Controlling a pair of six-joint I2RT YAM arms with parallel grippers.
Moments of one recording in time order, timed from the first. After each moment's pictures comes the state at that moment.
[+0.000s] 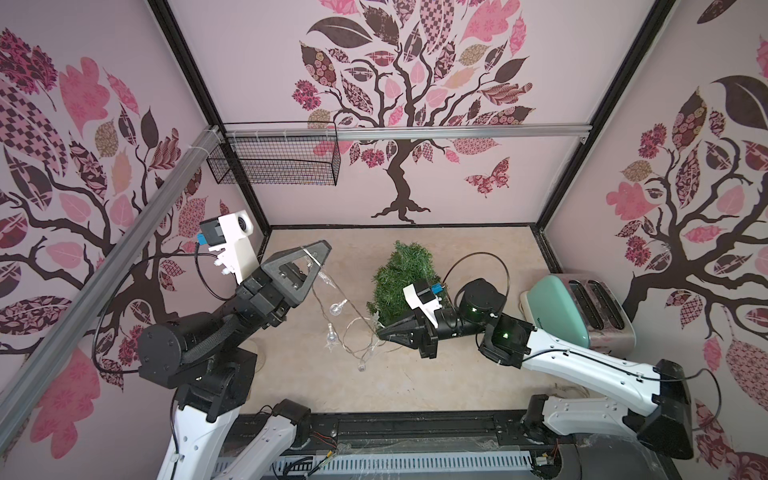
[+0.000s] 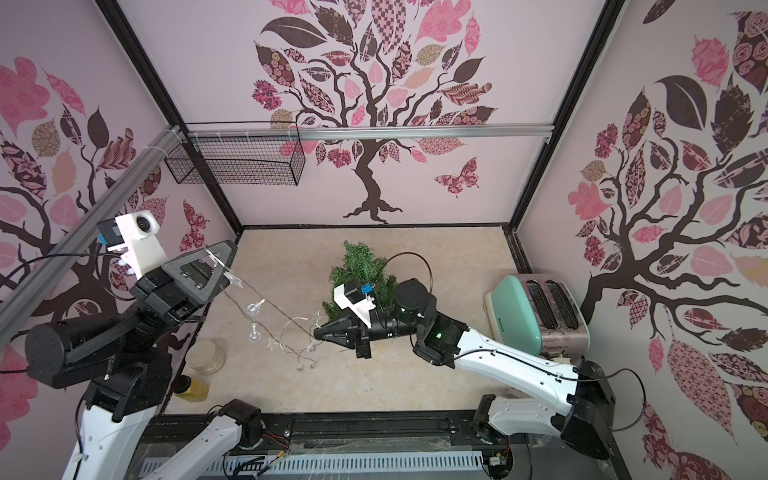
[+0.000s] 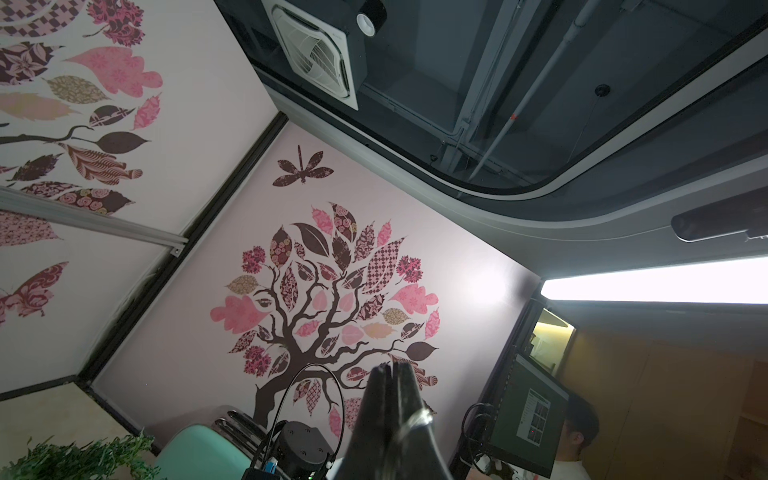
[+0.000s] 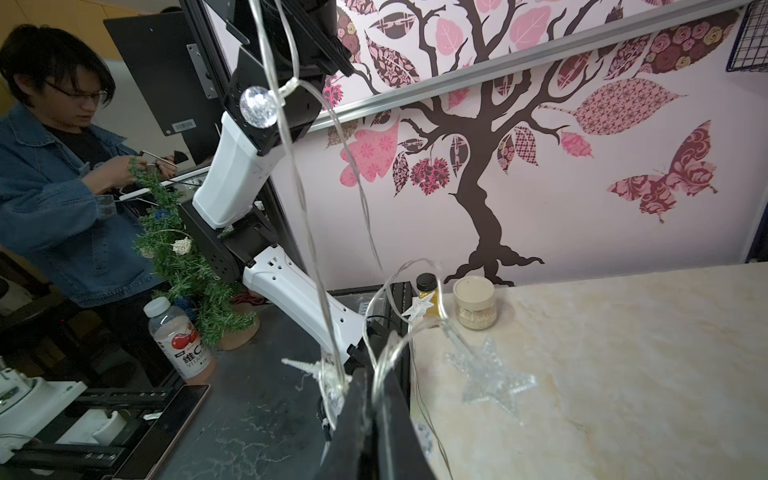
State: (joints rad) left arm -0.35 0.75 1.26 0.25 0.65 -1.19; right arm 1.02 1.21 0.96 0.31 -0.69 0.22
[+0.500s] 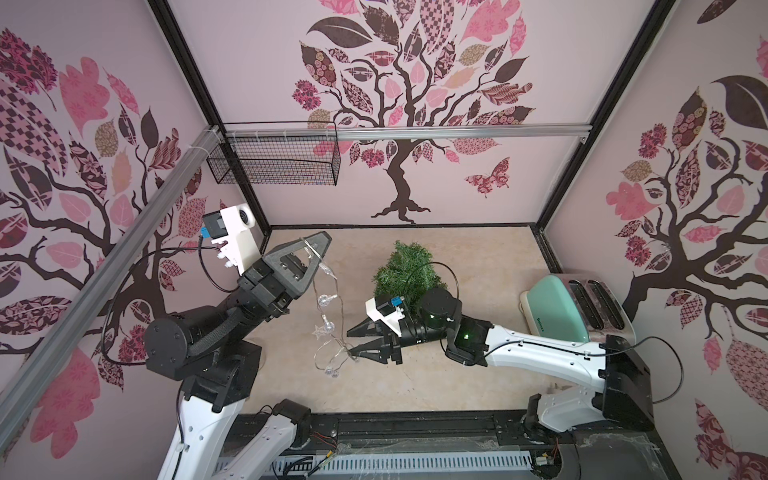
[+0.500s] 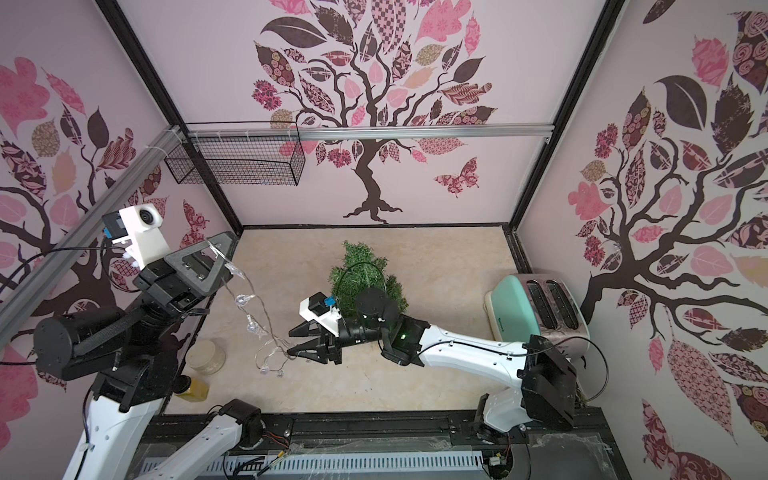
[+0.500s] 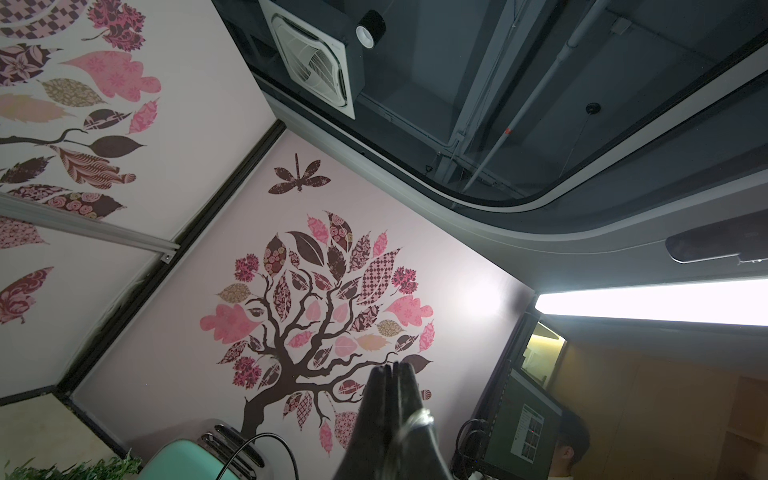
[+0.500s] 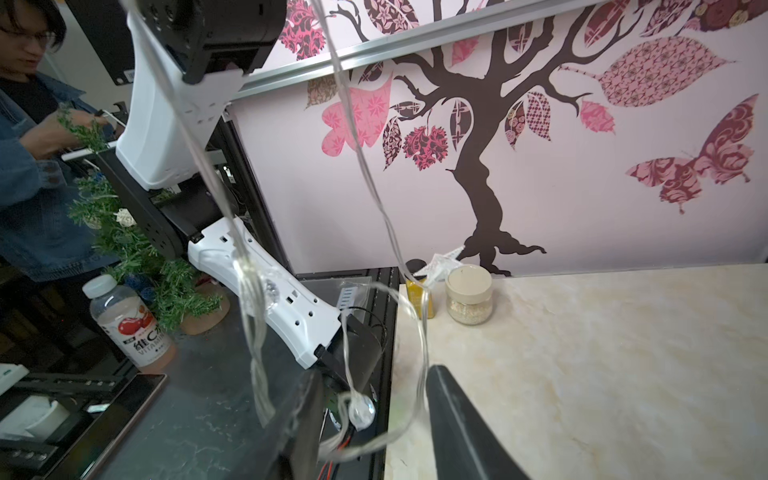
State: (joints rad) left arm -0.35 0.78 1.26 0.31 0.62 -1.23; right arm 1.11 1.45 1.05 0.39 -0.61 0.14
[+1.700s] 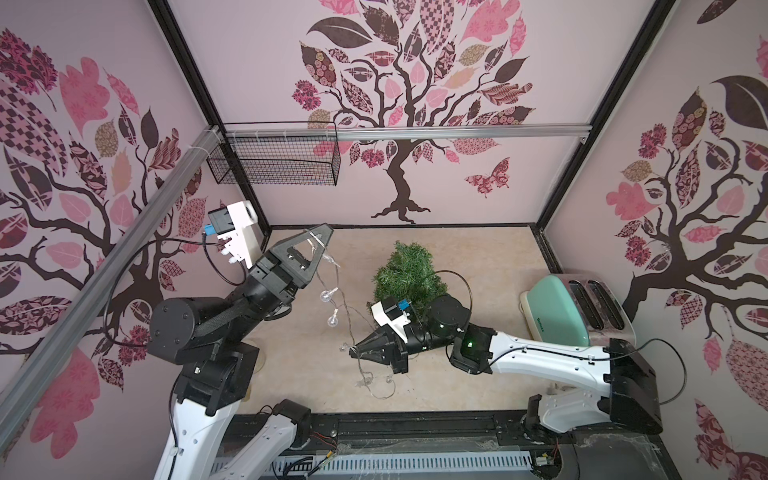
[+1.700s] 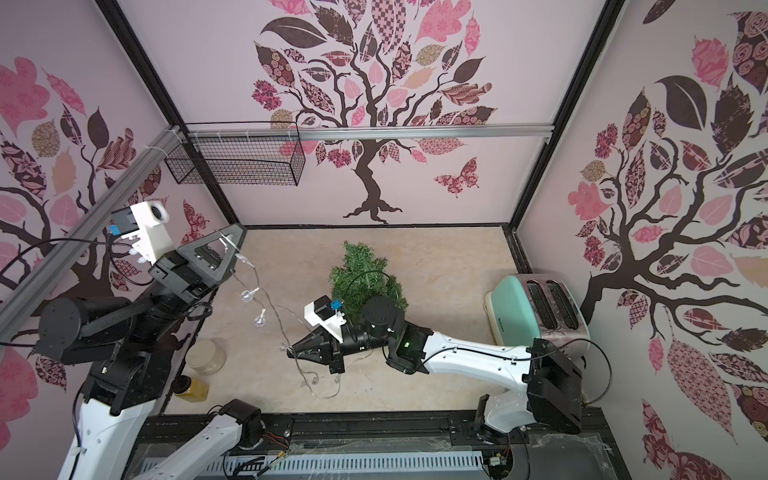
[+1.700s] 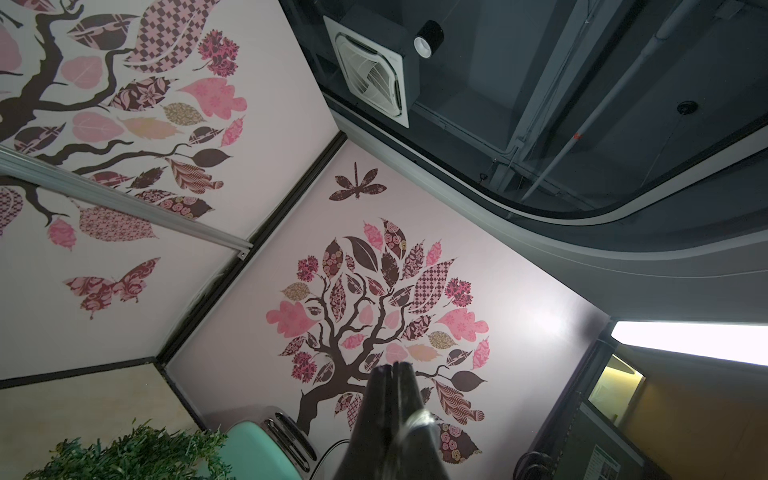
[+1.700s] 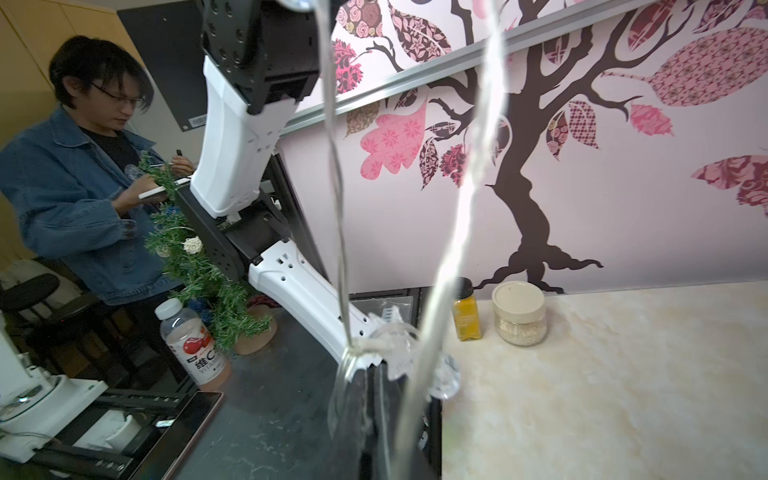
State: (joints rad) left arm -0.36 0.80 1.32 0.06 0.53 -1.07; right arm 1.14 1.38 0.94 0.54 -0.67 0.32
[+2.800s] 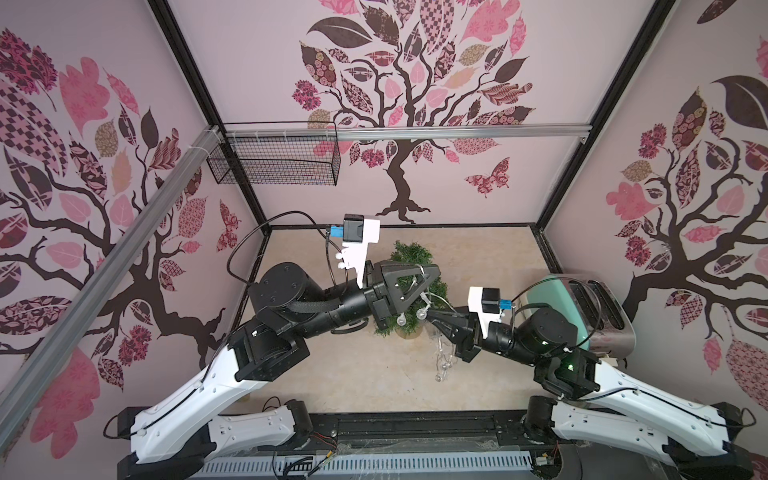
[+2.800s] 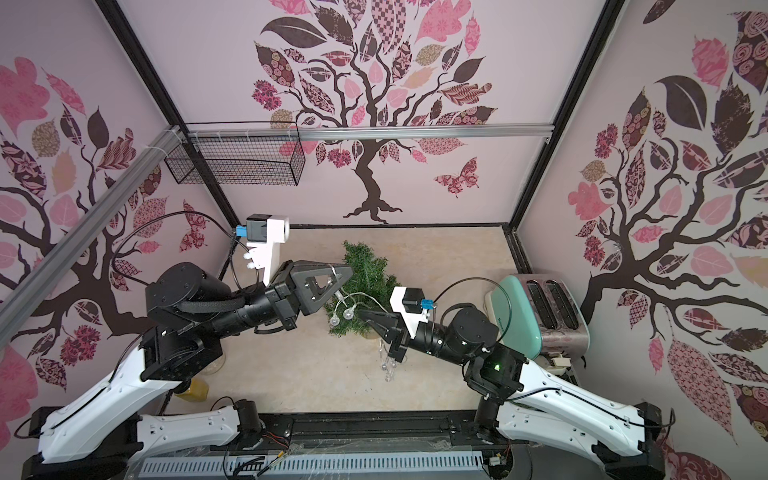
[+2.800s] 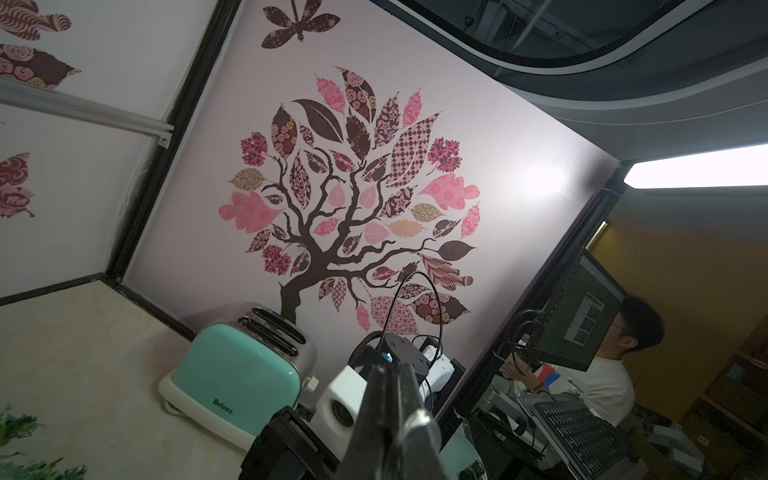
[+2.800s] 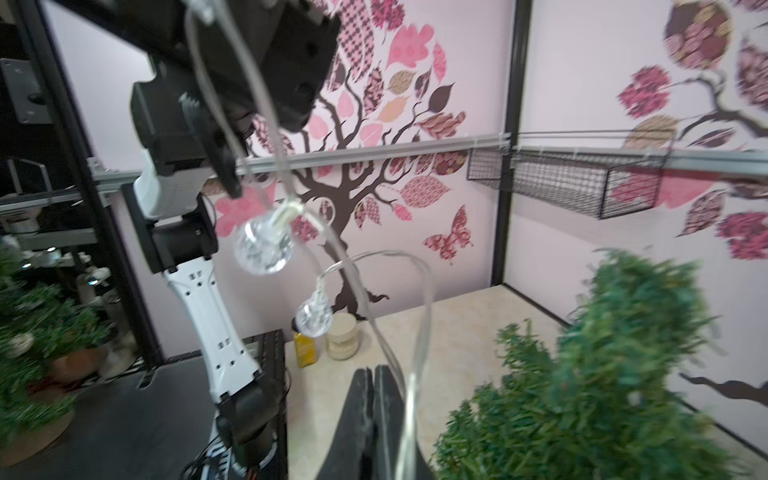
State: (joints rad) left arm -1.08 1.04 1.48 -0.15 0.23 -0.61; right arm 1.04 0.80 0.87 0.12 -0.15 0.05
